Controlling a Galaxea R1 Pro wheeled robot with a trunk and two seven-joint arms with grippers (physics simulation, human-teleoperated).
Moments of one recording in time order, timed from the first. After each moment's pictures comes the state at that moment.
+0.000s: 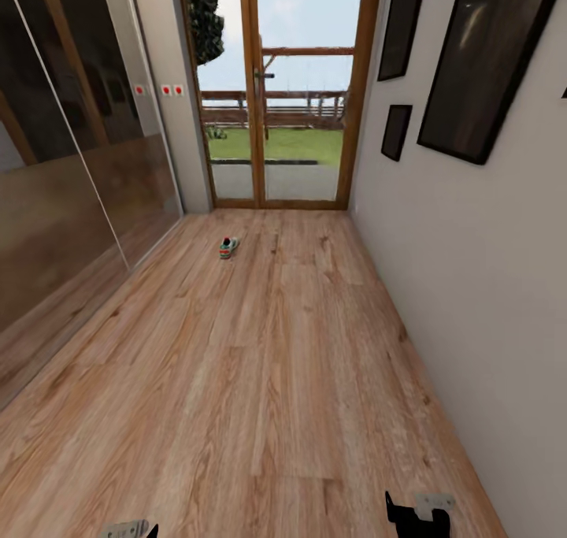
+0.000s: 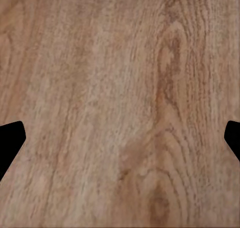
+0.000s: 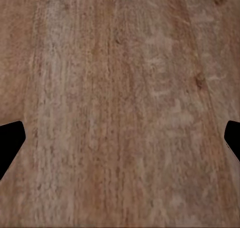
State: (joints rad) left arm -0.25 0.13 0.42 -0.28 -0.14 -0.38 -0.28; right arm -0.44 -0.06 -0.06 -0.03 0.01 -0.55 -0.06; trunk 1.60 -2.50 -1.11
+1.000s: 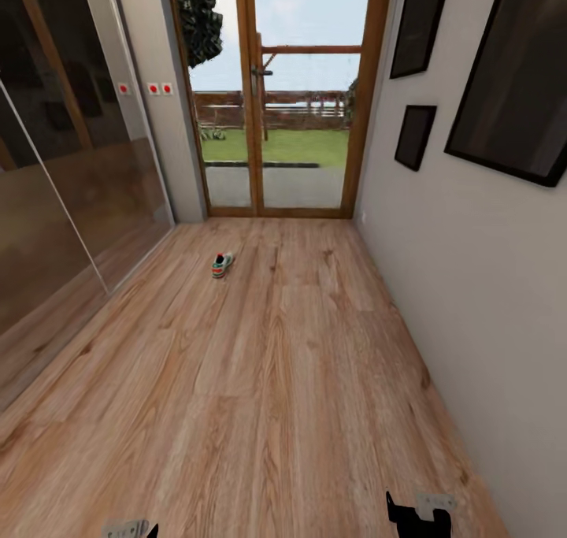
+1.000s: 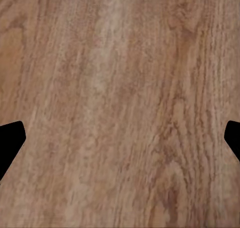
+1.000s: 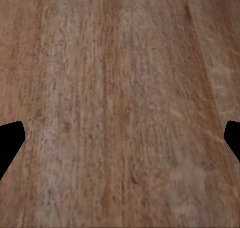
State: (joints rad) left arm -0.25 0.13 0.42 -0.28 -0.14 -0.38 -0.28; right arm -0.44 -0.07 -0.06 -0.03 0.01 -0.55 -0.06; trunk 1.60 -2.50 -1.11
